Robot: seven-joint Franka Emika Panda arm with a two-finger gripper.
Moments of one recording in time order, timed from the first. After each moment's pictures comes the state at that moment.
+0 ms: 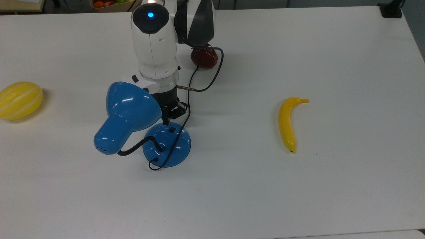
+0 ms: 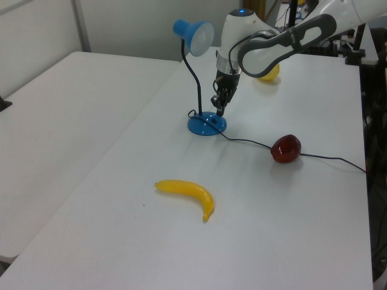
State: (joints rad) arm 0.04 0.50 0.00 -1.63 -0.04 2.32 0.24
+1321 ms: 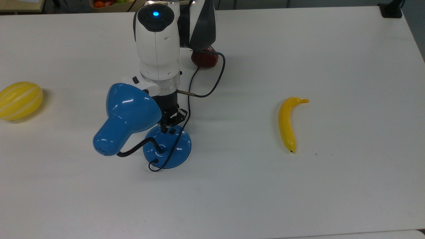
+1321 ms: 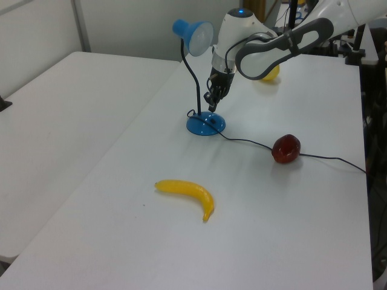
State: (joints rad) arm 0.04 0.52 0.00 -1.59 -0.09 2.39 0.30
